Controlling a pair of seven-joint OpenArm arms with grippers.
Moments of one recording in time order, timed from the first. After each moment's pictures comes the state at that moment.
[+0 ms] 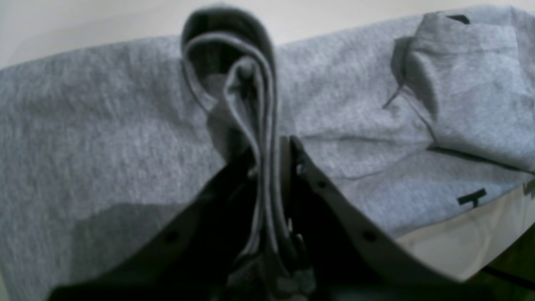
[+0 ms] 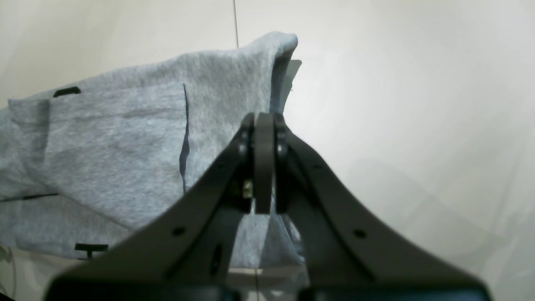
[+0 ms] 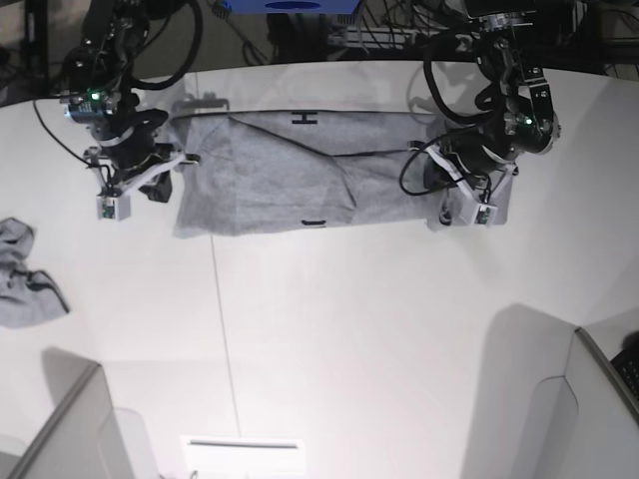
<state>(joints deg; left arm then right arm) 13.7 -5.8 -15.3 103.3 -27.0 -23.8 62.3 -19.3 3.7 15.3 112.2 20.9 9.0 -51.1</state>
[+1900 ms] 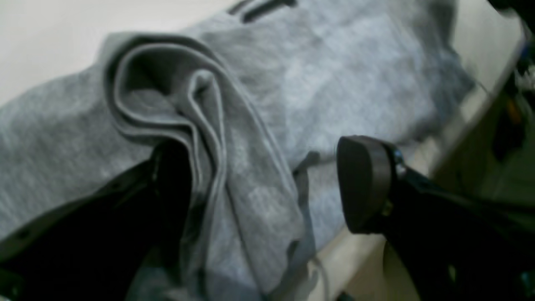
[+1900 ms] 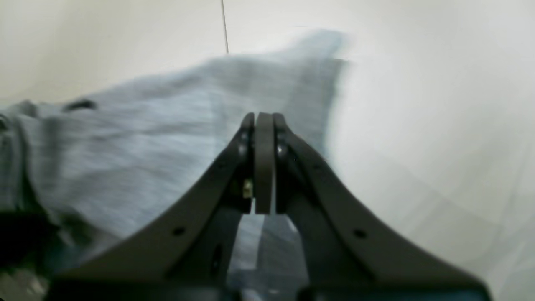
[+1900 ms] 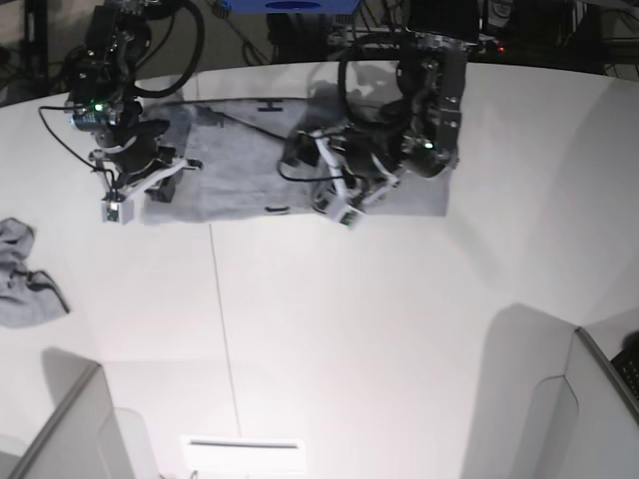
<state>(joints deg) 7.2 1.4 8.3 95.8 -27.0 -23.7 66.2 -16.8 3.5 15.3 107.2 20.7 9.0 -51.2</state>
